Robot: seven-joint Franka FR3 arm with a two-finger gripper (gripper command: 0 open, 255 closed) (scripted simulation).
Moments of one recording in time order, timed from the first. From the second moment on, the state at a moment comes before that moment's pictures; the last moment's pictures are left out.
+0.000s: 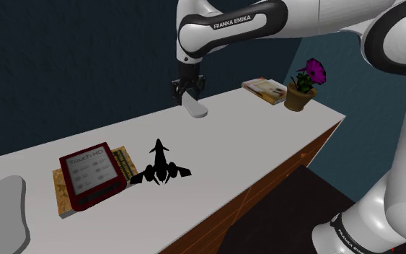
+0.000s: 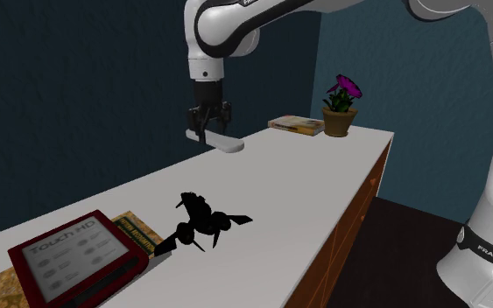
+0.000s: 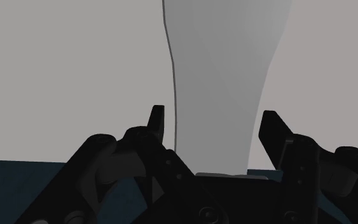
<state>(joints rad) 0.06 0.42 0.23 -1.55 -0.12 1.95 0.37</state>
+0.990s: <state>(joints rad) -0.10 0.13 0.17 -1.91 -0.05 2.03 0.15</state>
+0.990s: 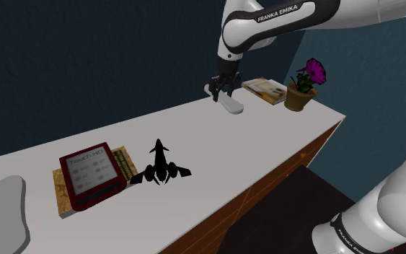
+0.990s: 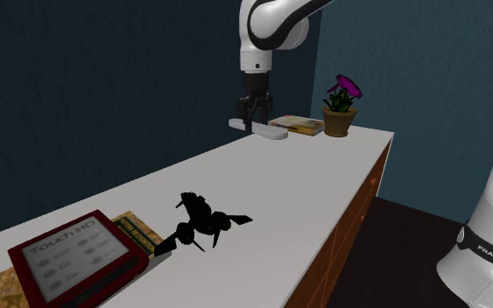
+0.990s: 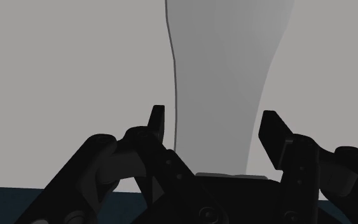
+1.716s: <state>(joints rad) -0.23 -0.05 0.05 -2.13 -0.02 2.08 -0.11</state>
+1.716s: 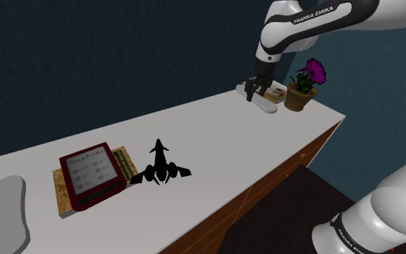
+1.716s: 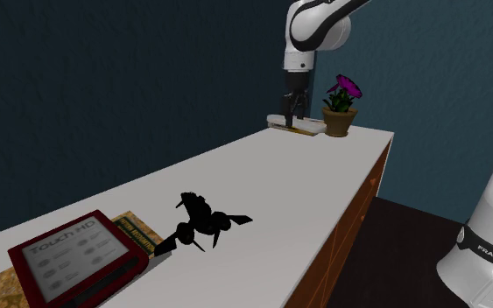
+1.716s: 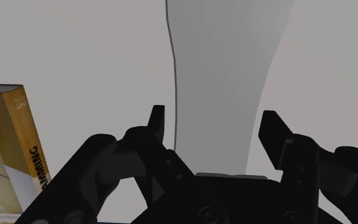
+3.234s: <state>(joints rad) -0.31 0.00 -0.04 -2.30 -0.03 2.30 -0.26</state>
